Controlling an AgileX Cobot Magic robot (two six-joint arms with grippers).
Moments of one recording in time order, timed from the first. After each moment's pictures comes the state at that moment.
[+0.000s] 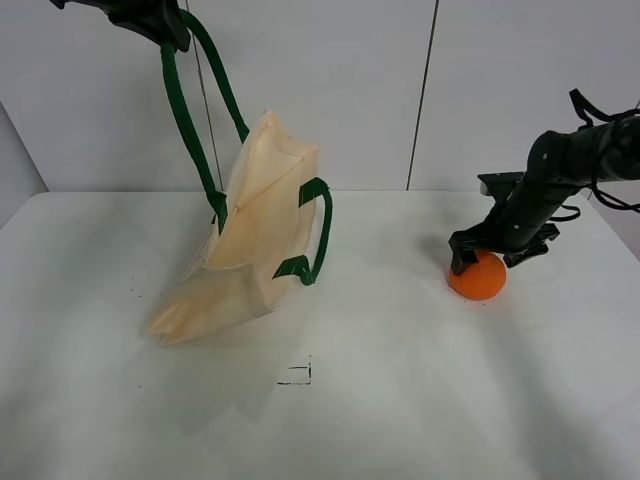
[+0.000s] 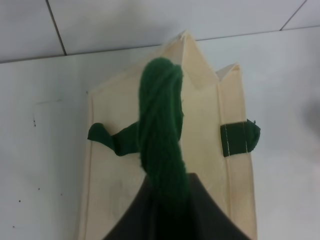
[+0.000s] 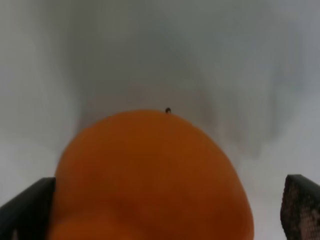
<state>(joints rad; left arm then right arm) -0.33 1.85 -2.18 0.01 1.18 -0.20 0.03 2.12 -1.40 0.10 0.68 -0.13</state>
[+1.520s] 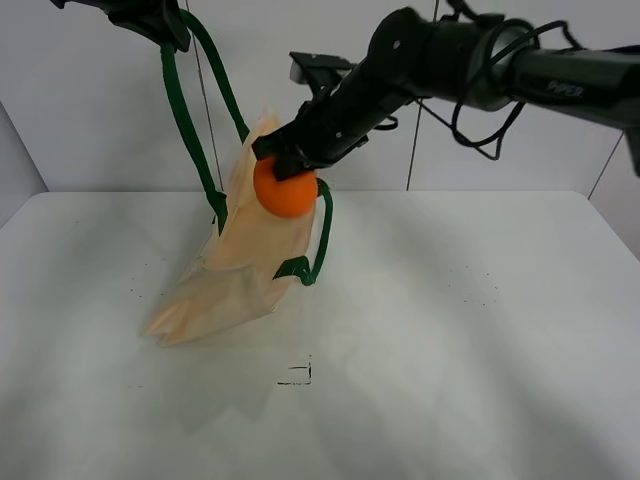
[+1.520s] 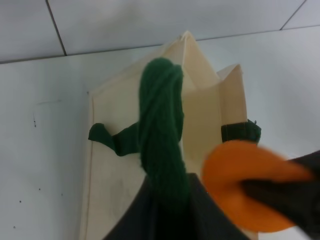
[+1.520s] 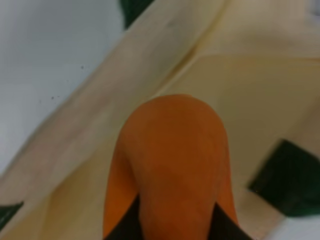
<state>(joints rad) -0.33 1.85 -2.18 0.01 1.18 -0.19 0.54 2.12 -1.86 0.44 0.76 -0.24</state>
